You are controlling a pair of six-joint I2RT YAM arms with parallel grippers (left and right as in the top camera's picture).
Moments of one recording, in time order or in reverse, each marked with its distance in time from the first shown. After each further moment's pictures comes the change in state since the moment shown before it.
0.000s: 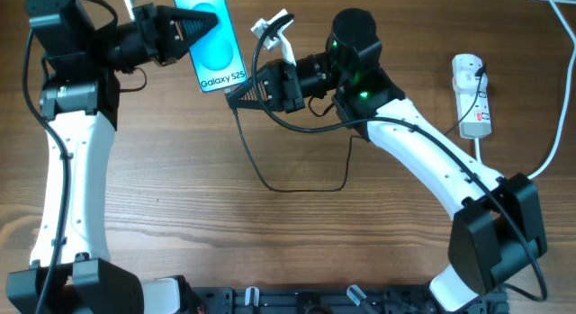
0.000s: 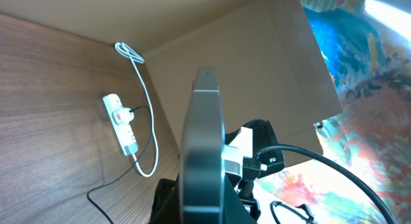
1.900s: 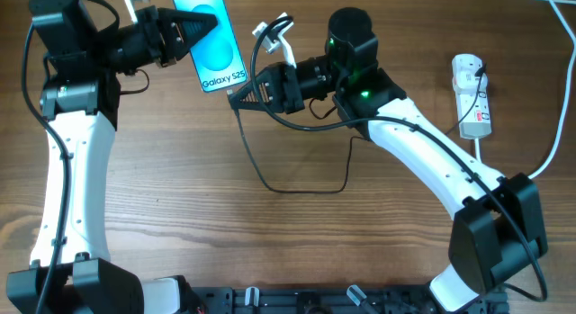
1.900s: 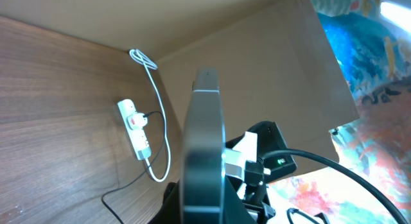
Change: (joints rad) left arm 0.000 0.000 0.000 -0.069 -0.049 0.085; right arm -0.008 0.000 0.000 -0.121 0.016 -0.080
